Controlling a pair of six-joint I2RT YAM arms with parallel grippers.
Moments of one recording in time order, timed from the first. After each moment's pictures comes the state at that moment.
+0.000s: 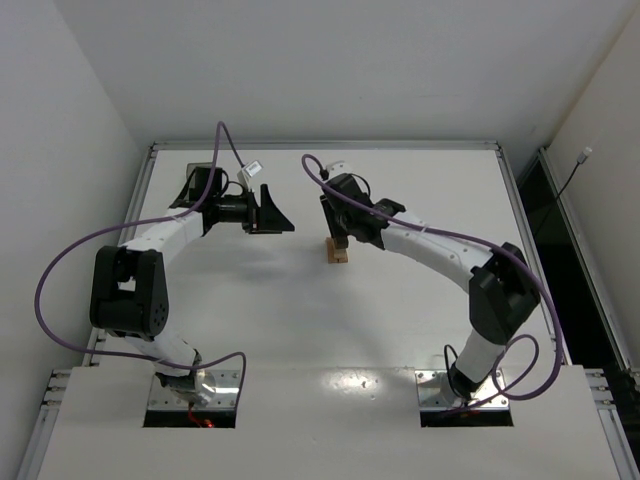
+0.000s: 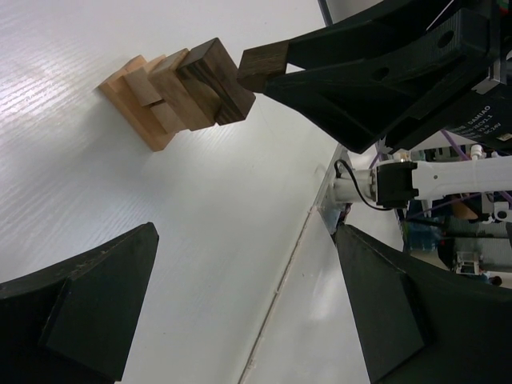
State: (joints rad) left arm -0.10 1.62 1.08 -0.19 1.07 -0.31; right arm 0.72 1.72 1.32 -0.38 0.34 0.23
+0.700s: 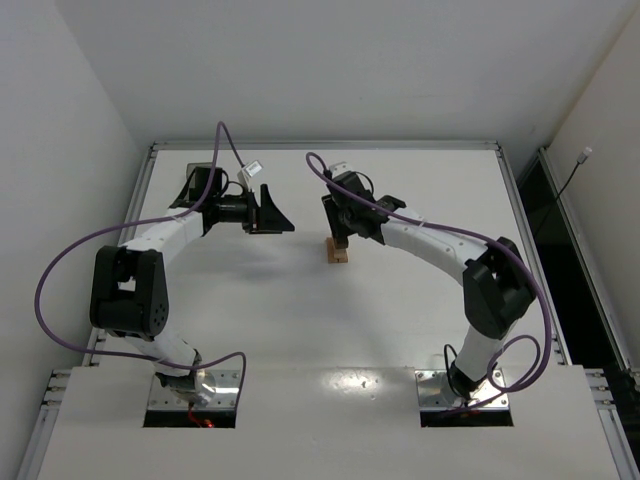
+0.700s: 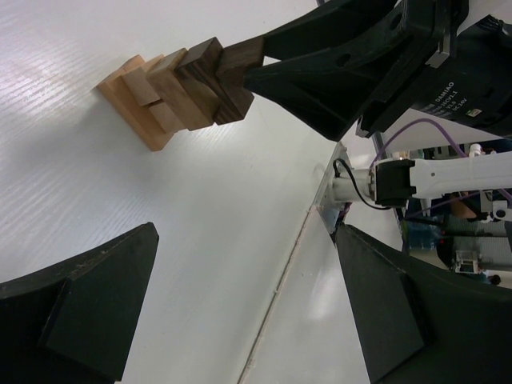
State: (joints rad) left arm -0.10 1.62 1.08 -0.19 1.08 -0.31; right arm 0.68 1.76 1.32 -0.38 0.27 0.22
